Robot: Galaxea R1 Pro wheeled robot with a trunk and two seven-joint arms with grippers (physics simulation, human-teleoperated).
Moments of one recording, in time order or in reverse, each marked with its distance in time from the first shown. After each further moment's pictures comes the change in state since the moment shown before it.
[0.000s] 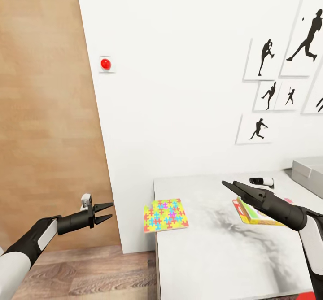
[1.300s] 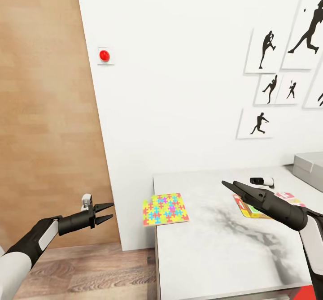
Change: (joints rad) left arm 0.000 -0.006 0.004 0.005 0.001 0.001 -0.001; right arm 0.000 -0.003 0.000 0.000 0.001 0.000 0.000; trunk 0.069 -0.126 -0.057
